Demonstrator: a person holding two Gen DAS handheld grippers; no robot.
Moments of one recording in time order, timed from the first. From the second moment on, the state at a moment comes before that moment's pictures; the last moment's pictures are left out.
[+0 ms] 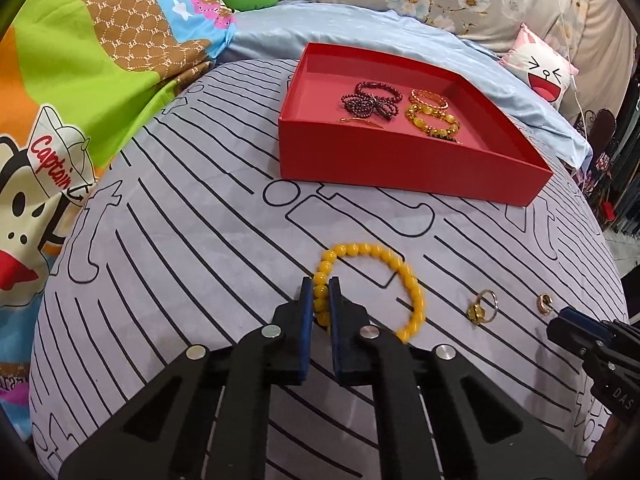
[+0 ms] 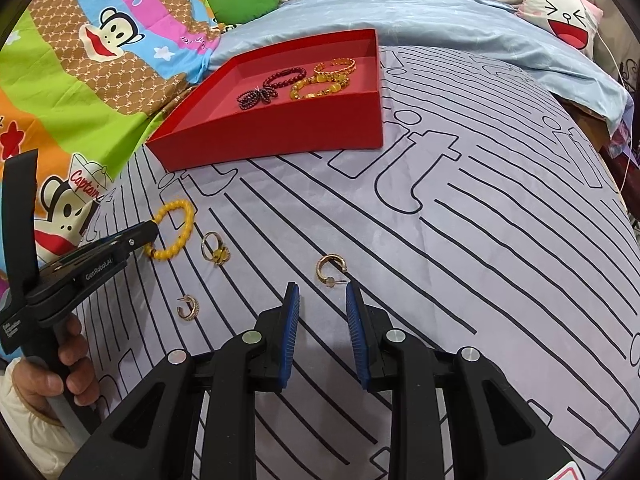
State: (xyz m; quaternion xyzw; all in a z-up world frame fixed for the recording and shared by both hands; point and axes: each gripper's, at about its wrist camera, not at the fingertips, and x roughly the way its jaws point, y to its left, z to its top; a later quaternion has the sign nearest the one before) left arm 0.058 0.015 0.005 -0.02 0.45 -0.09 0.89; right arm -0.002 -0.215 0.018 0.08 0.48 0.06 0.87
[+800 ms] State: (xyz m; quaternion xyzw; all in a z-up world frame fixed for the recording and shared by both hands) left arm 0.033 0.021 0.005 -0.02 0.46 -0.09 0.88; right arm 0.015 -0.153 0.020 0.05 0.47 0.13 0.87
